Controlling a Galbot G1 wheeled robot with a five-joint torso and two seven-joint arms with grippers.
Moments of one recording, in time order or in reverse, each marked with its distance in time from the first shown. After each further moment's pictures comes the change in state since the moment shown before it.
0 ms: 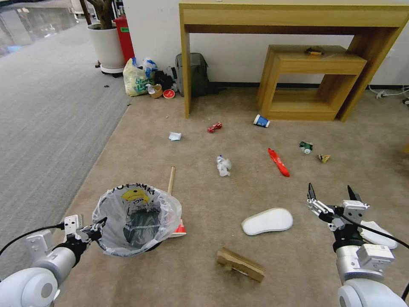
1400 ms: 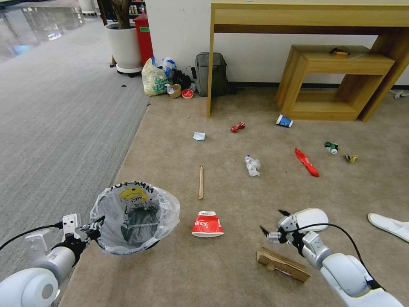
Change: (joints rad) left arm 0.006 -0.028 -0.001 -0.031 0.031 -0.003 -0.027; right arm 0.300 -0.568 -0.444 -0.584 -0.069 0.026 -0.417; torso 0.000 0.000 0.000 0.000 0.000
